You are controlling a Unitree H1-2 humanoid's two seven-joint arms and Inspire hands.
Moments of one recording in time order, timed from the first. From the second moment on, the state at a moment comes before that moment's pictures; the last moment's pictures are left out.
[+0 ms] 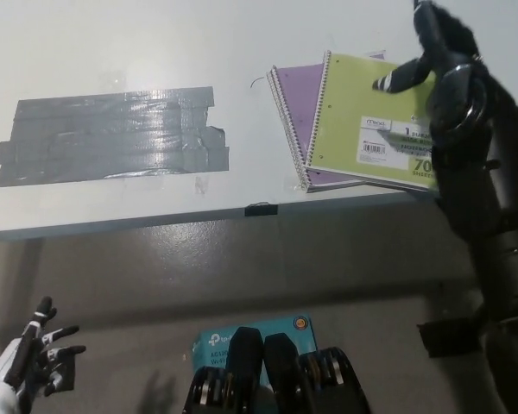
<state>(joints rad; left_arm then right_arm) -0.01 0.40 0.05 0.02 -0.35 0.46 0.02 -1.00 -0.13 0.04 0.51 -0.92 0.47 0.29</state>
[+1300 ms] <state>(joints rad) -0.05 0.40 0.00 0.00 -0.35 0.46 0.01 -0.89 -0.09 0.01 0.72 -0.83 0.47 0.16</state>
